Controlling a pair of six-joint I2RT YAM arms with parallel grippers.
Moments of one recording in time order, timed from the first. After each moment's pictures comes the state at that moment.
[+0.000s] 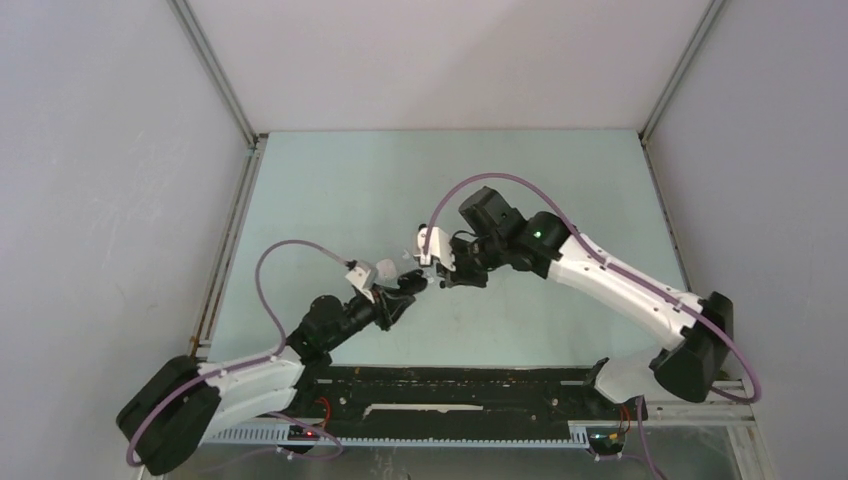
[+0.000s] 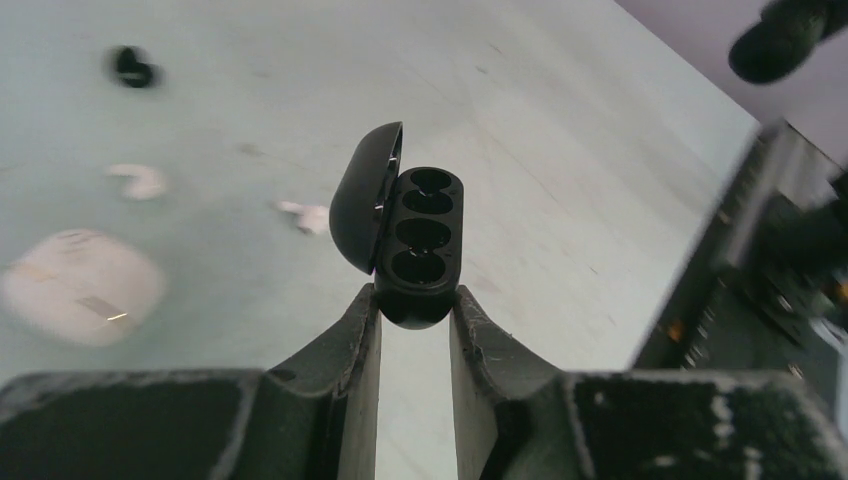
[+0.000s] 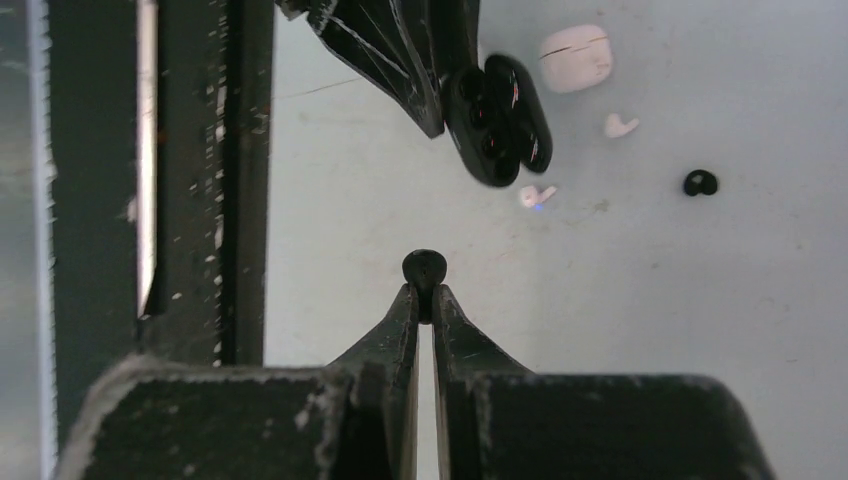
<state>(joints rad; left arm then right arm) -0.70 0.89 0.02 0.78 0.10 -0.35 0.87 1.44 1.35 -0.80 -0.43 -0.64</state>
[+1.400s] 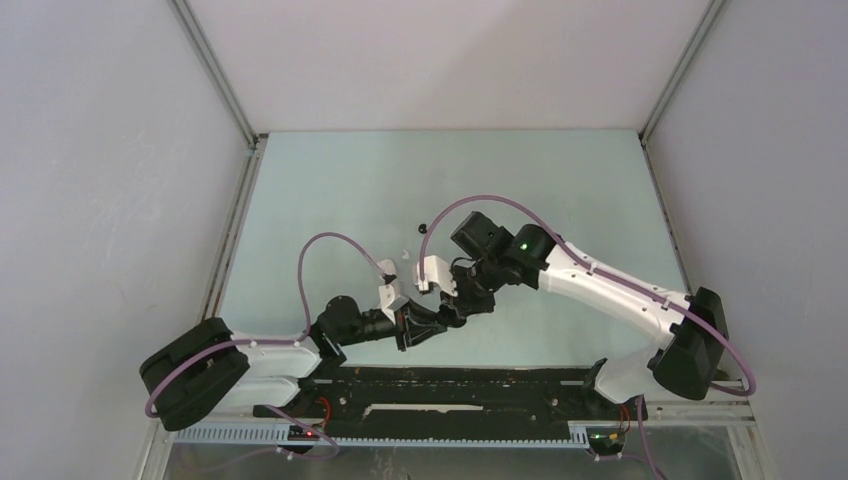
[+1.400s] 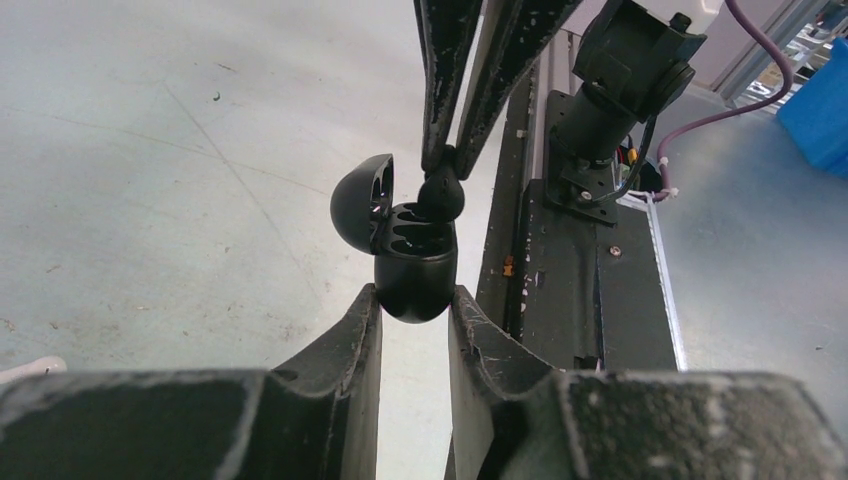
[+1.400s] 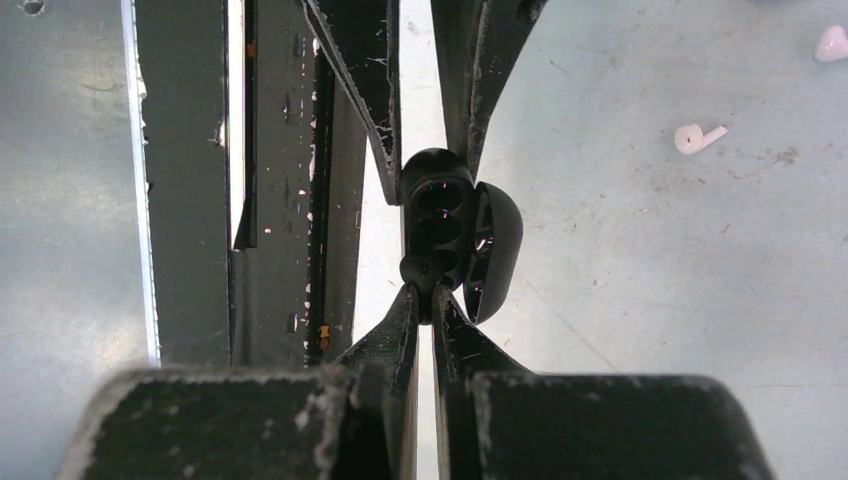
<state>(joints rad) -0.88 1.18 0.10 1.08 0.48 -0.26 0.94 1.44 1.26 -0.95 -0.45 -0.61</state>
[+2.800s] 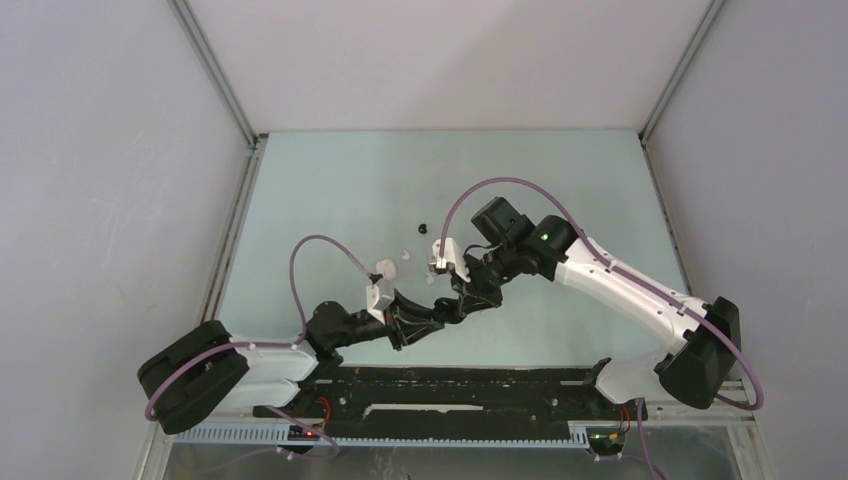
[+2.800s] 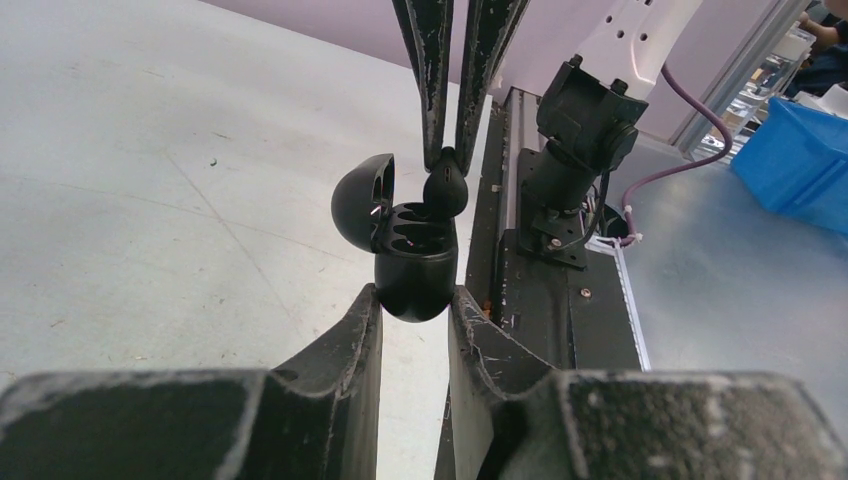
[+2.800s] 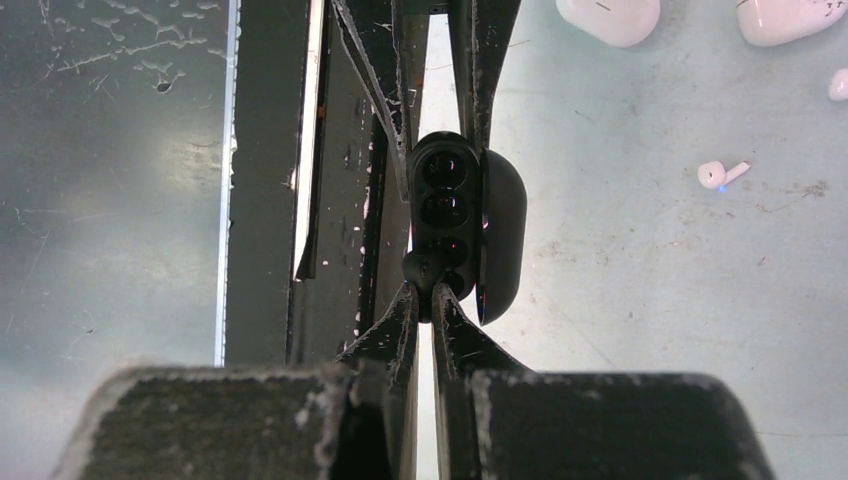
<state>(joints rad) -0.86 1.16 0.05 1.26 0.50 -0.32 0.83 1.38 1.25 -0.95 -0.67 -0.59</state>
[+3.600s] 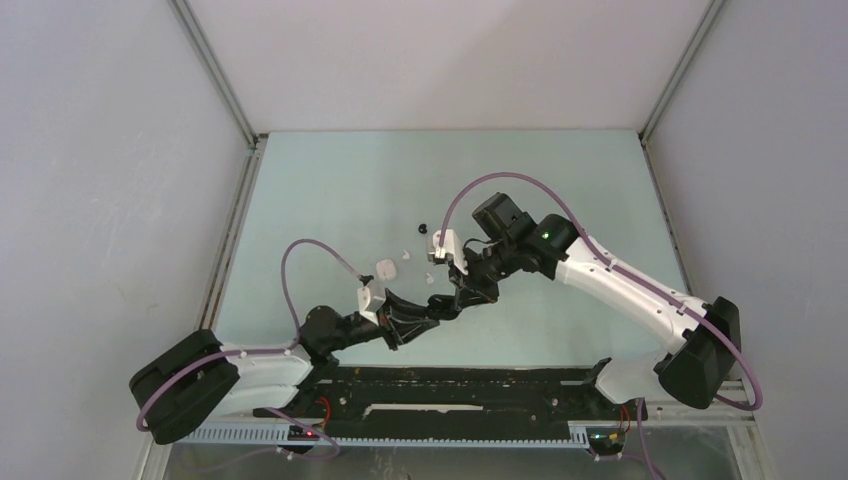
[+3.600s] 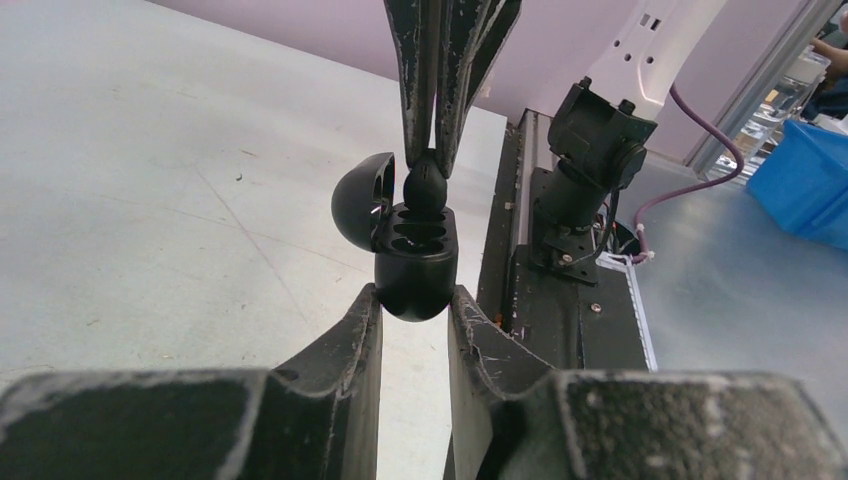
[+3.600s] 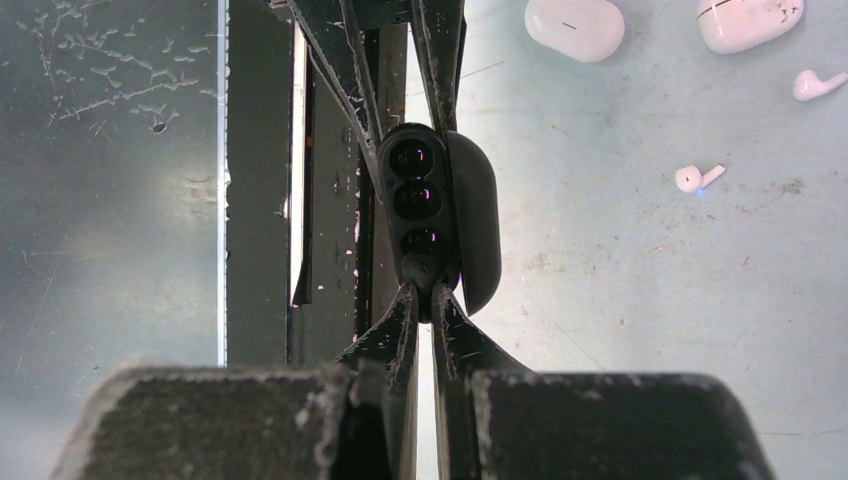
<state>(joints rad) -0.85 1.10 0.02 1.26 0.46 -0.32 0.81 1.38 1.25 -0.88 -0.67 -0.51</state>
